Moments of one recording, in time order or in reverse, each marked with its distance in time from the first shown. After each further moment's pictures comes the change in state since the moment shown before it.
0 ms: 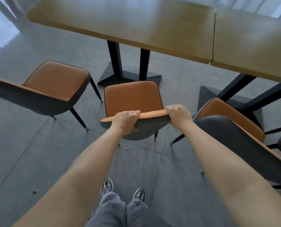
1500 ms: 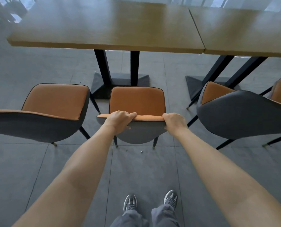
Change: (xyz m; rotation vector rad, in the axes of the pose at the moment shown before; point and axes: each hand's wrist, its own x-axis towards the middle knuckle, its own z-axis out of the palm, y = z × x) left_hand -0.034 -0.201 -0.010 0.233 -0.022 0.416; right_hand -0.003 -0.216 -0.010 0.094 -0.049 0.334
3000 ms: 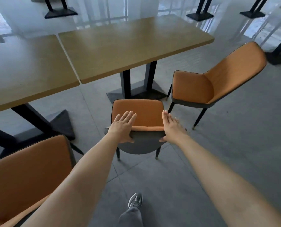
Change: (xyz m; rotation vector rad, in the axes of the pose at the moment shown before) left_hand 0.353 0.400 -0.115 0.089 -0.081 0.367; right_hand -0.068 0.488 -0.006 0.246 -0.173 0.518
